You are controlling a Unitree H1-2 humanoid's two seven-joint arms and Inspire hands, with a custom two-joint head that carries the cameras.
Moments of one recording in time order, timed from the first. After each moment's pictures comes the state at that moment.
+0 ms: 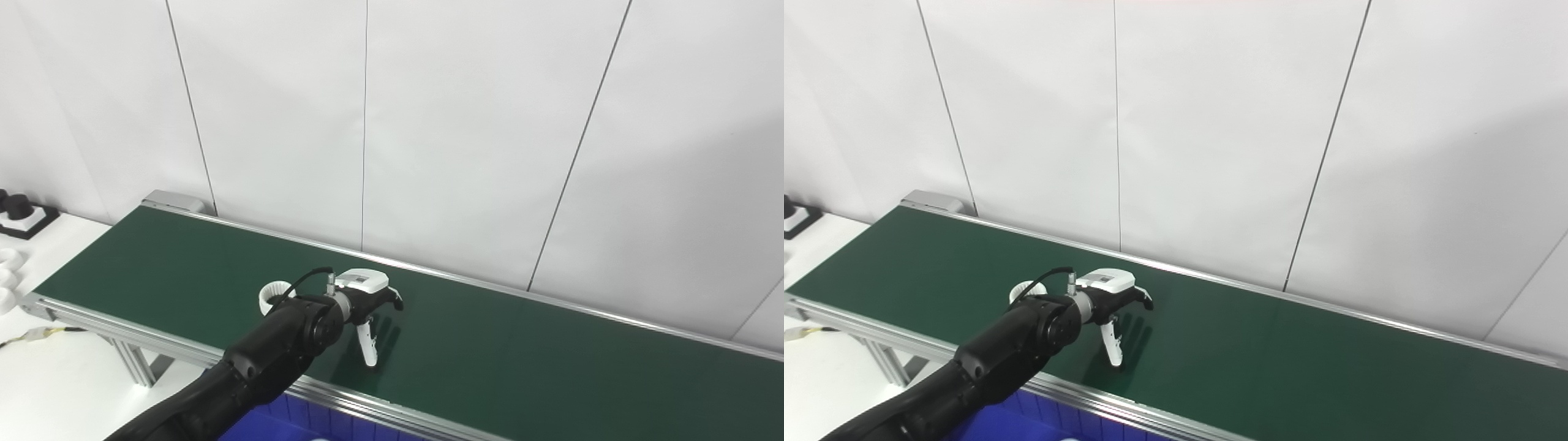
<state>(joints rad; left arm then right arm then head) -0.54 0.44 -0.41 0.34 0.80 0.25 -0.41 0.13 -0.02 0.16 0.23 -0.10 -0.40 0.03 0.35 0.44</state>
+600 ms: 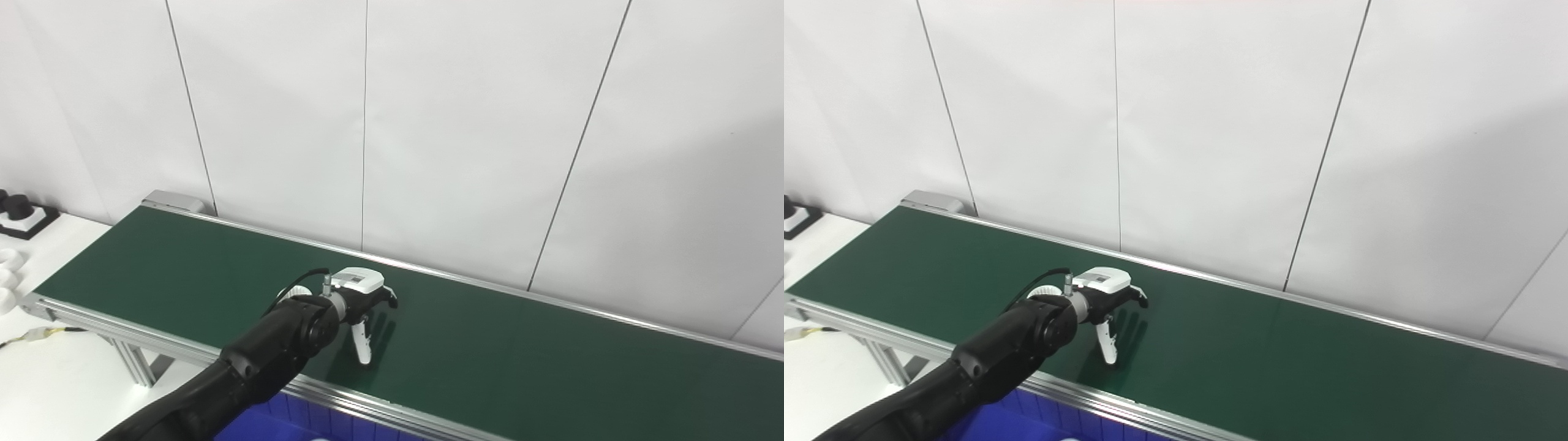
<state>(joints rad) -0.54 0.47 -0.43 0.36 0.82 0.23 -0.37 0.14 -0.02 0.16 0.23 -0.10 -0.40 0.03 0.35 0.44</state>
